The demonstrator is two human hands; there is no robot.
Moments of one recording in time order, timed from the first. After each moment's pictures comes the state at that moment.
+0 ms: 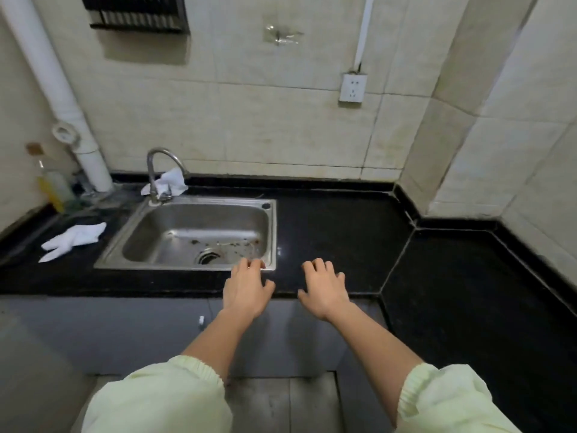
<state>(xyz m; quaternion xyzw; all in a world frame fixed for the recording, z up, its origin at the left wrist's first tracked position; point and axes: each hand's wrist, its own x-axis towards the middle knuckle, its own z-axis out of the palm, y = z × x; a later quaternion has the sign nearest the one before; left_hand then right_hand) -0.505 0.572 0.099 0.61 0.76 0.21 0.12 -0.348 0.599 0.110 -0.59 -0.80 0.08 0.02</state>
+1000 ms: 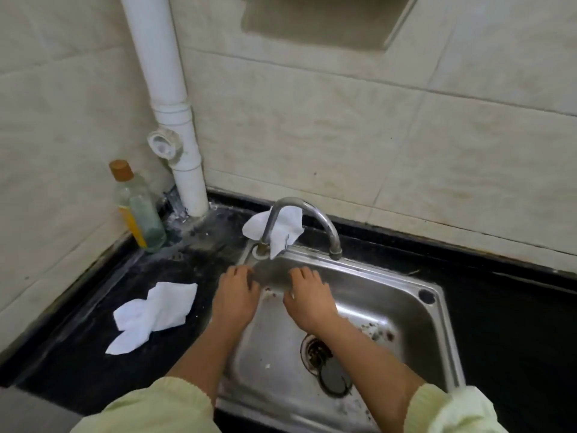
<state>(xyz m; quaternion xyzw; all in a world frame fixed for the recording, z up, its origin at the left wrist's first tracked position) -0.948 0.840 0.036 0.43 0.84 0.28 0.16 -0.812 0.904 0.055 -0.46 -0.87 0.19 -0.01</state>
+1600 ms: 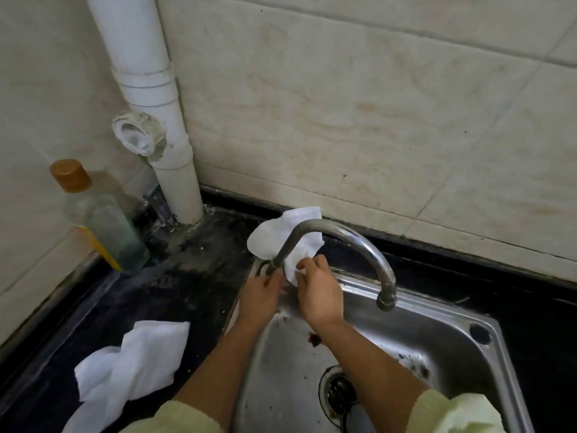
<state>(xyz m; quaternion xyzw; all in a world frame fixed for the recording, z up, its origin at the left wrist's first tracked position) -0.996 0.950 -0.019 0.28 0.79 0.38 0.40 -0.897 1.001 -0.003 -0.53 -0.81 0.21 0.15</state>
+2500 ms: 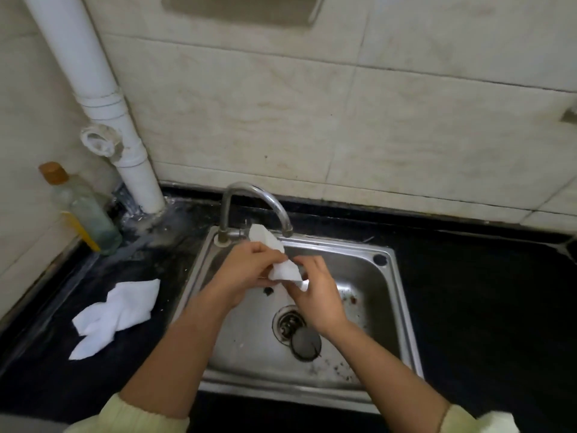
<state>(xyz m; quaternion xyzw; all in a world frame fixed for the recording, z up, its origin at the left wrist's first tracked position) -0.874 0.862 0.121 0.30 0.67 0.43 0.53 -0.726 0.883 0.064 -0.50 -0.76 0.32 0.26</state>
